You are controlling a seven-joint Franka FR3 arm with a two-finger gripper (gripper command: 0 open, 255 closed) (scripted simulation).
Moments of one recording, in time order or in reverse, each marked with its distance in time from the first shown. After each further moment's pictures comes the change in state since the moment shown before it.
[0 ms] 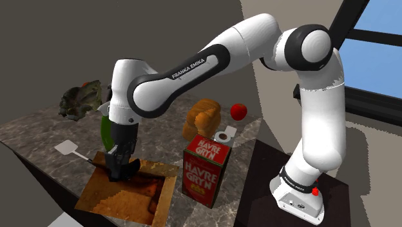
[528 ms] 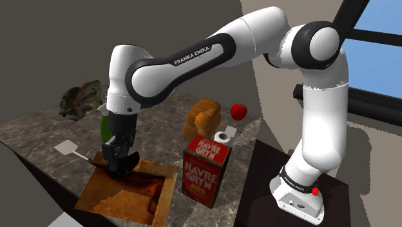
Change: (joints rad) arm -0.018 -0.045 0.019 0.033 0.023 -0.071 0.006
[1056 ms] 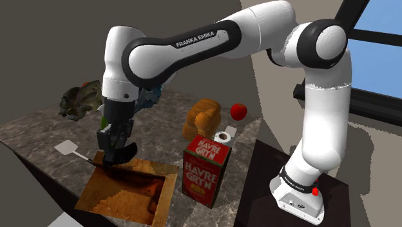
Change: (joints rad) arm -0.008 -0.033 0.013 0.066 0.013 -0.090 0.014
